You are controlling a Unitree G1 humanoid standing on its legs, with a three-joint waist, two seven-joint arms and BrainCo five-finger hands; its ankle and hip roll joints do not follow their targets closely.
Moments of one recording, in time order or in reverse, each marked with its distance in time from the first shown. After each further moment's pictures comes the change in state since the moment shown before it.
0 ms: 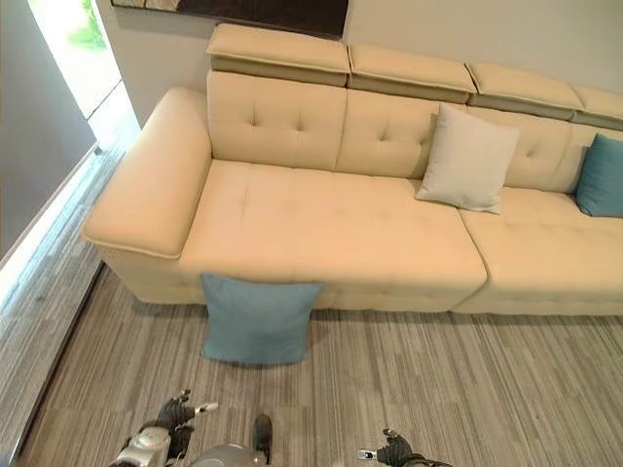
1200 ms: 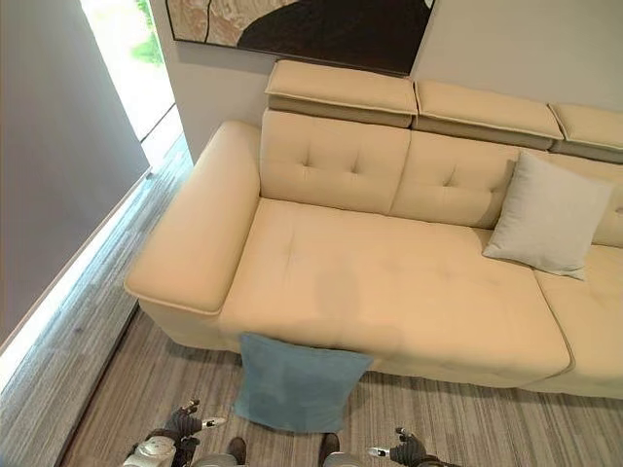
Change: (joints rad) left arm 0.047 0.004 -0.028 0.033 0.030 0.004 -0.021; right arm 0.016 -0.046 -0.041 -0.015 0.019 -0.009 0.001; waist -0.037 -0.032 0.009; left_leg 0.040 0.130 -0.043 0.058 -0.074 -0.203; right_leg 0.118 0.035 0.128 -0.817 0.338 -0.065
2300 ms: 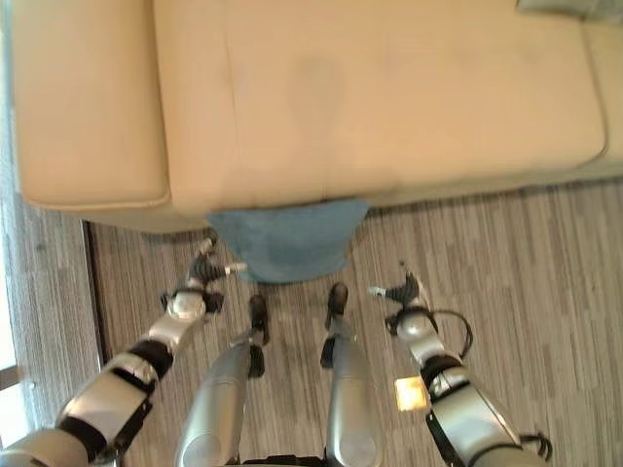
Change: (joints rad) left arm -0.701 0.112 -0.135 -0.191 -0.190 -0.096 0.268; right arm -0.698 -0.120 0.069 -0.097 0.000 -0.030 -0.358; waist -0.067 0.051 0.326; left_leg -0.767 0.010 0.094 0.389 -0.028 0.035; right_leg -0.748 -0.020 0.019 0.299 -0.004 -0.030
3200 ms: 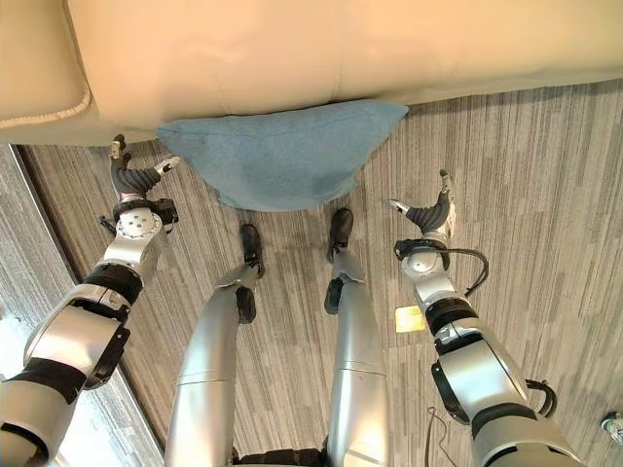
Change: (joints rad) left arm -0.201 0.095 0.086 0.036 -0.165 -0.043 0.129; right arm -0.096 -0.077 -0.067 -0.099 0.074 -0.077 -0.191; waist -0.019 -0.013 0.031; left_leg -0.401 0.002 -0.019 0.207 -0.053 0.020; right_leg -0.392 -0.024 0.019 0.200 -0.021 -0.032
